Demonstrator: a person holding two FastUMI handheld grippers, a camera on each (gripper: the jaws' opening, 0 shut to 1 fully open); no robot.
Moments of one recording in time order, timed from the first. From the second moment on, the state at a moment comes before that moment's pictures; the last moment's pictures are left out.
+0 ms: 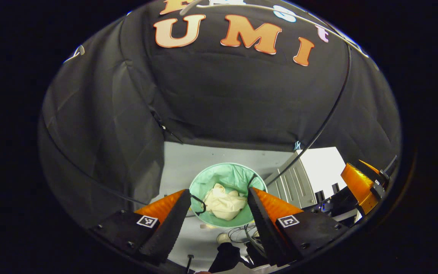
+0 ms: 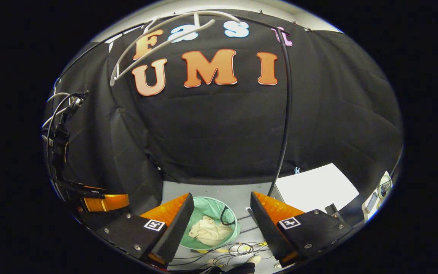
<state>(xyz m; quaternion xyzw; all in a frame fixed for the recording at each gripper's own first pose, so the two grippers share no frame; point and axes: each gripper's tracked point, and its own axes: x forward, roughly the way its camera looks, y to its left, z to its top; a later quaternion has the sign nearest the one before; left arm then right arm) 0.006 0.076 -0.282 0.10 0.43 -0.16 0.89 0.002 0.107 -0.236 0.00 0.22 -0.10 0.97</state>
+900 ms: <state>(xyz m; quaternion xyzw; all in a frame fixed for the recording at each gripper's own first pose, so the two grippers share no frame) 0.054 0.079 -0.048 0.05 0.13 -0.15 0.98 -0.007 0.159 -0.039 -0.03 0.03 -0.06 1.00</state>
